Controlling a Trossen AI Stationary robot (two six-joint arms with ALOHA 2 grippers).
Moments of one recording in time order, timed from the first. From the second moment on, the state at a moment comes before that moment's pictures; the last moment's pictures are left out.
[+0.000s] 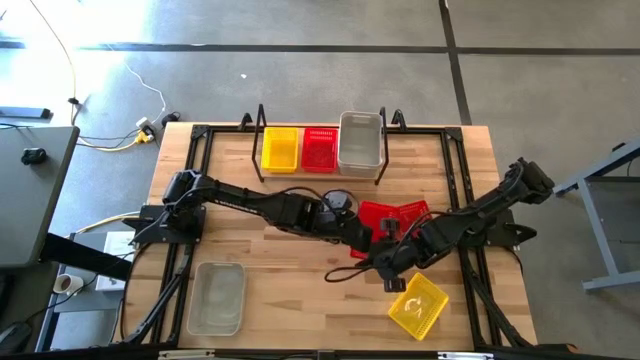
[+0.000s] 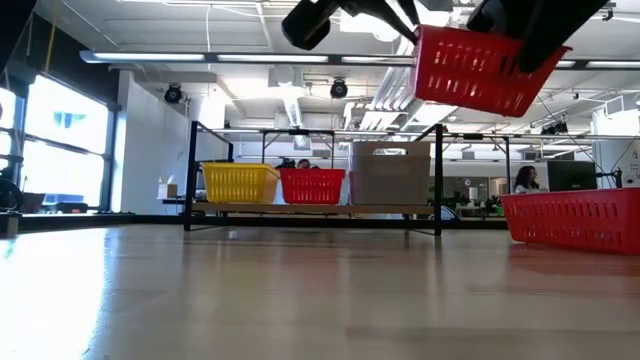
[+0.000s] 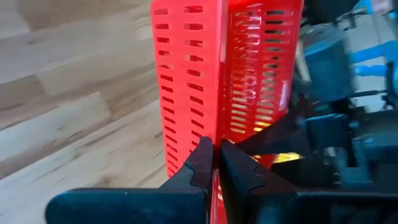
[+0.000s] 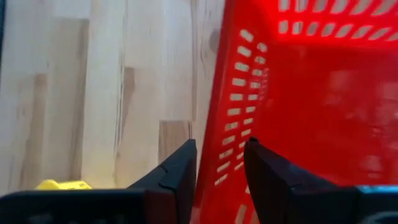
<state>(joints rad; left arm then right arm) -0.10 1.99 1.86 -0.72 -0.26 -1.28 0.49 1.53 1.24 -0.91 0.23 0.40</state>
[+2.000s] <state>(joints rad) -0.01 1.69 1.86 -1.08 -0.35 -0.81 0.35 1.52 1.44 -0.95 0.30 0.29</state>
